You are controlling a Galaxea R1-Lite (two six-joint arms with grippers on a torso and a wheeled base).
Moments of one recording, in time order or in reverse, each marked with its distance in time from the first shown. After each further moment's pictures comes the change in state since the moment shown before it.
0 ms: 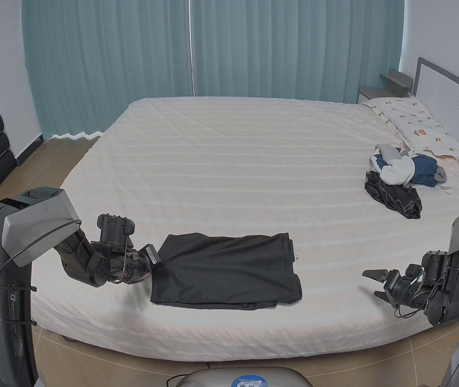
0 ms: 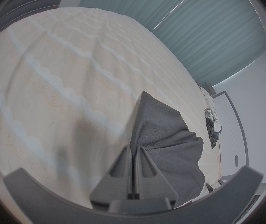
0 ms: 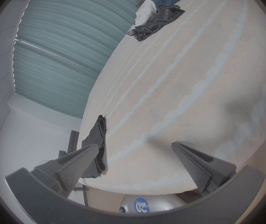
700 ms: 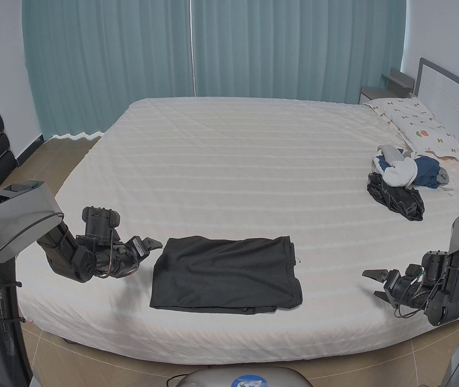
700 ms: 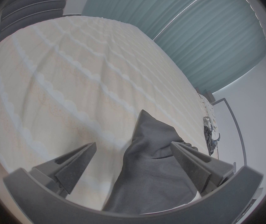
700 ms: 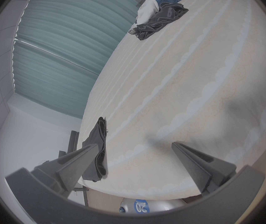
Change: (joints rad) left arm 0.044 -0.088 0.060 -0.010 0.001 -0.003; right arm 0.001 0.000 0.001 -0.001 0.000 0.000
